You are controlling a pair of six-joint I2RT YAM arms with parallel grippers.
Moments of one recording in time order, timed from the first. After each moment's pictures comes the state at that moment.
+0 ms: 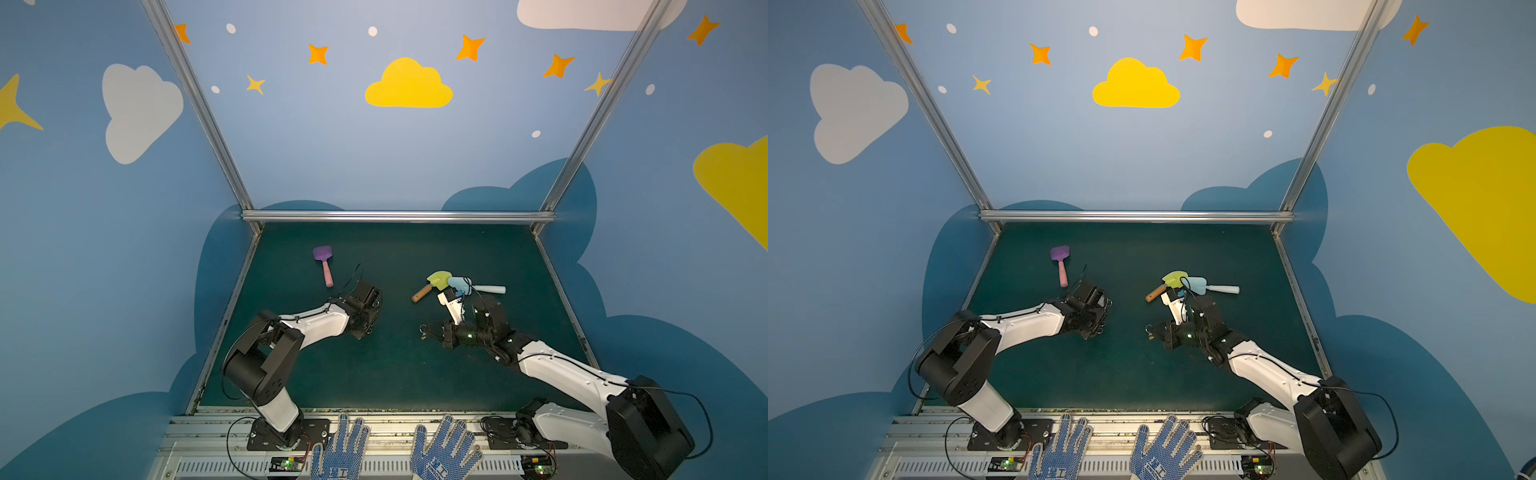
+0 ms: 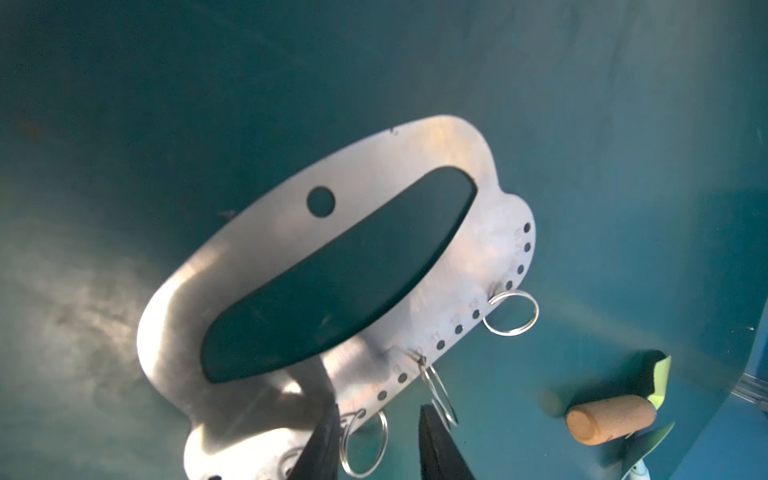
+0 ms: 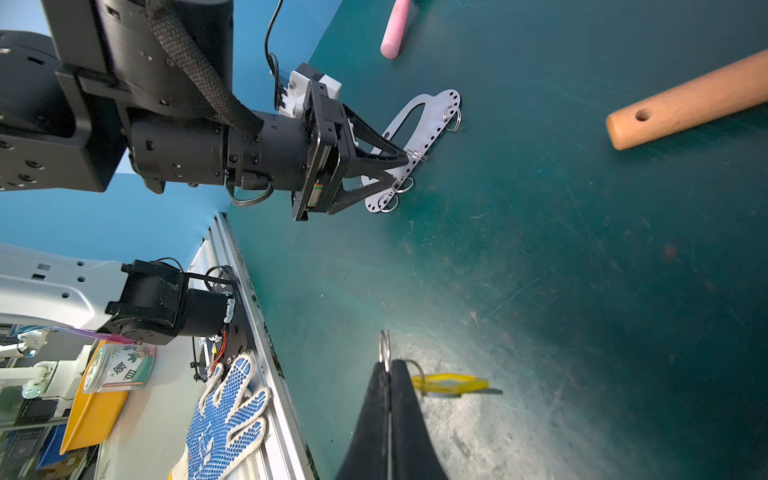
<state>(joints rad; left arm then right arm) -0.58 1.65 0.86 -0.29 -0.09 -1.53 0.60 1.17 0.50 0.08 -0.57 0.41</state>
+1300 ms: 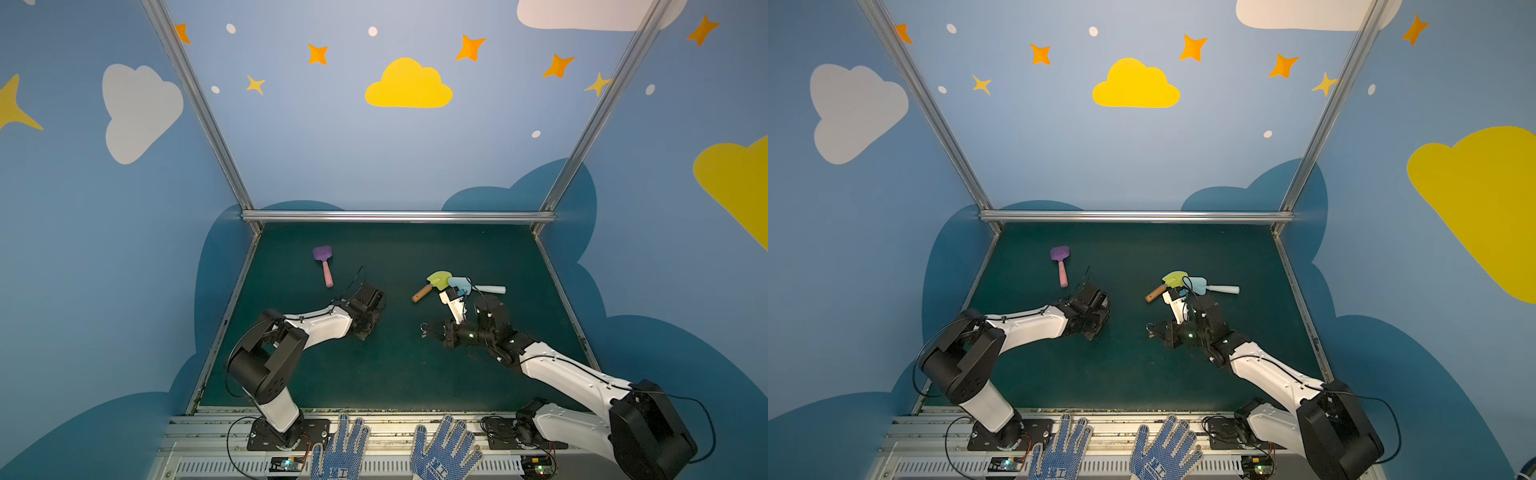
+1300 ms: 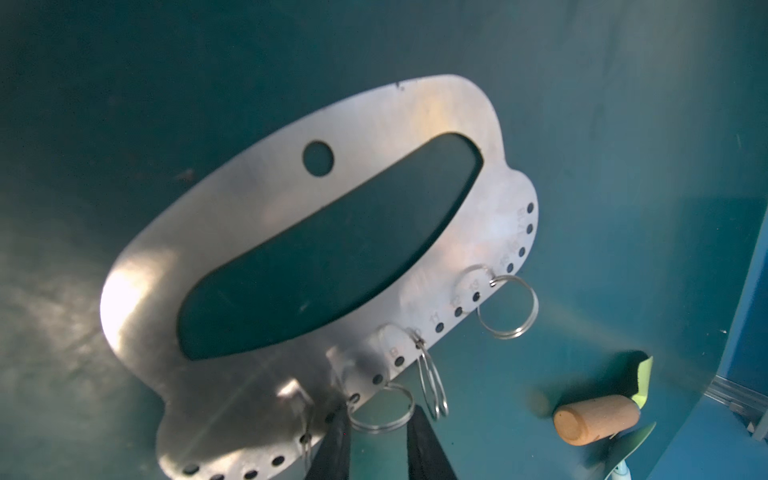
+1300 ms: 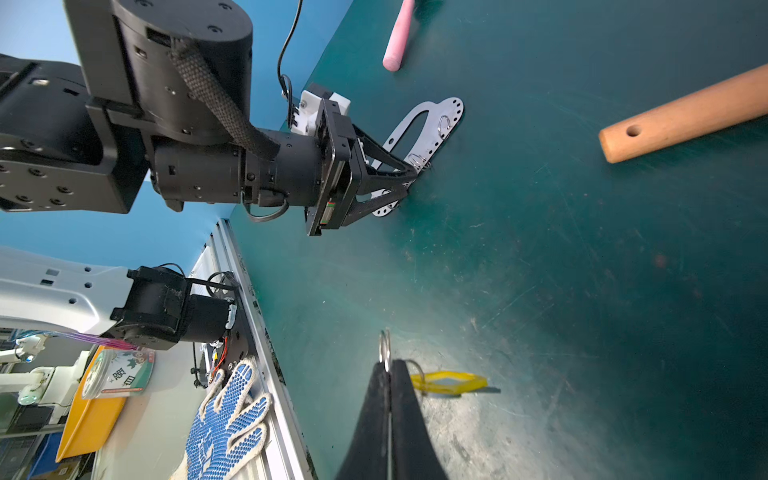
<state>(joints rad) -0.60 1.68 0.85 -0.24 -0.11 -1.57 0.59 1.14 0.50 0.08 -0.56 0.41</state>
